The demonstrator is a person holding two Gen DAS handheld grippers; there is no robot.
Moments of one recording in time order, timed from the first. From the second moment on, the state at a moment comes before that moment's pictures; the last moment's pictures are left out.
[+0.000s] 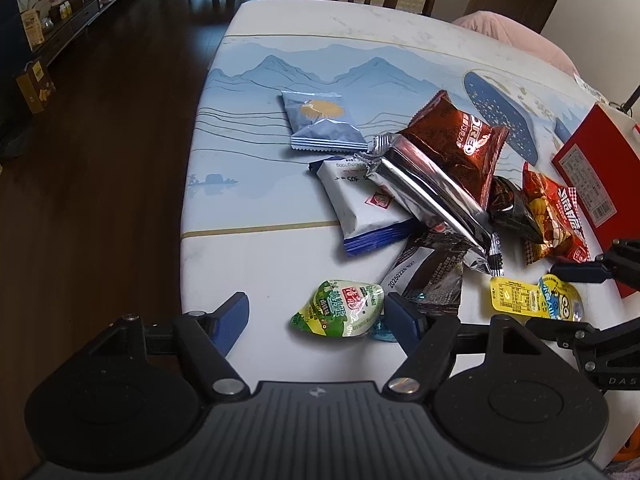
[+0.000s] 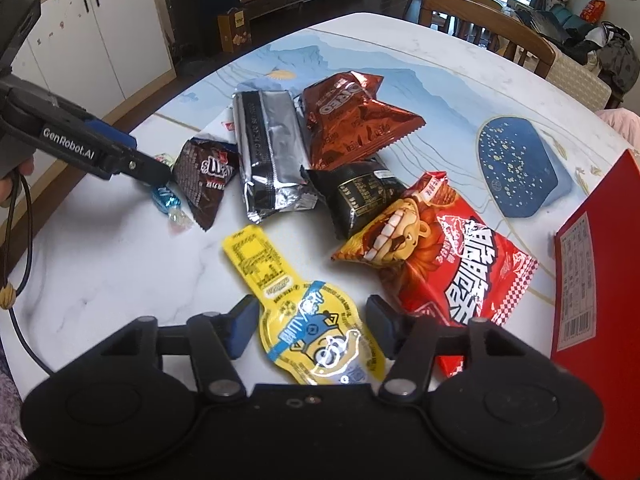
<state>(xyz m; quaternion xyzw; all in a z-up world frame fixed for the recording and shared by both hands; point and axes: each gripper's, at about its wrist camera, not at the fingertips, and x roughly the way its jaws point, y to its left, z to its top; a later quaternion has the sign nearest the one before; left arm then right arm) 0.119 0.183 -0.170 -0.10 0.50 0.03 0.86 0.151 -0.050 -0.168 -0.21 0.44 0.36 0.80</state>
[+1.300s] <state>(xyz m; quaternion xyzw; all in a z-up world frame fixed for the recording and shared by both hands) 0.091 0.173 -0.132 -0.13 0.47 0.09 0.87 0.125 -0.102 -0.097 -0.13 0.39 0.31 0.86</state>
